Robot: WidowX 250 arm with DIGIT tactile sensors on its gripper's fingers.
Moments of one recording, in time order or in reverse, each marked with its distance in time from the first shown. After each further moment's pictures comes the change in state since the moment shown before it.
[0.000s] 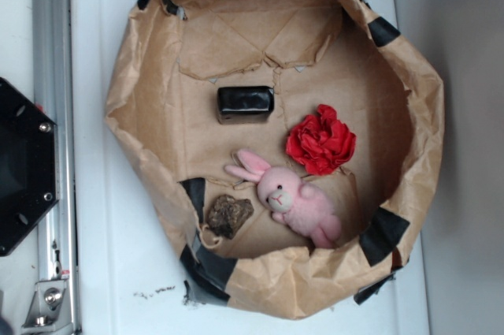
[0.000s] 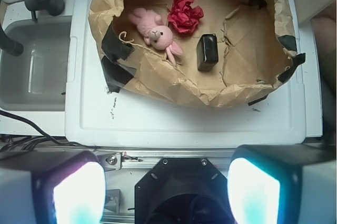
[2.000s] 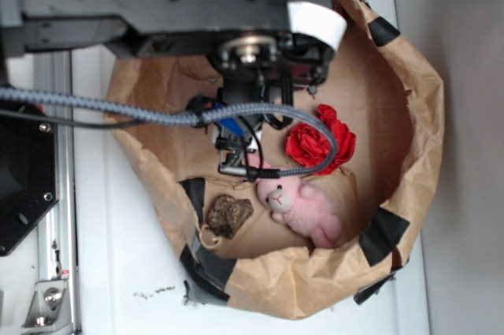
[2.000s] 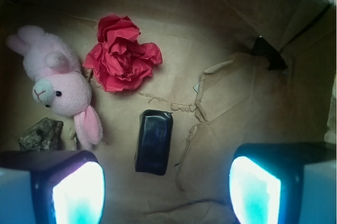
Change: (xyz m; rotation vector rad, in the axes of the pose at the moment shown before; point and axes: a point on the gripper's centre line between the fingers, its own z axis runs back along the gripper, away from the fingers) arm 0.115 0.071 -0.133 0.123 0.057 -0.174
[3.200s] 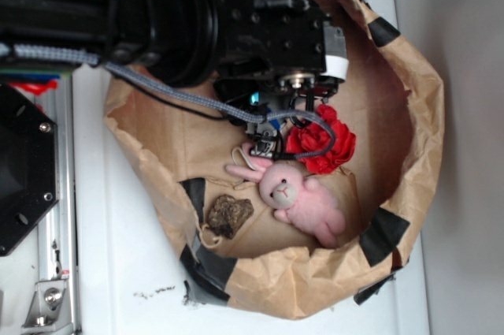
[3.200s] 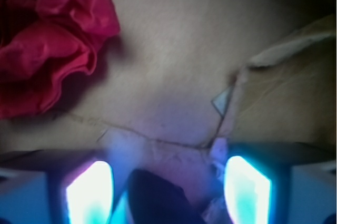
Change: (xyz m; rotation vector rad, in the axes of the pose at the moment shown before) arm 0.014 0.012 -0.104 0.016 0.048 -0.003
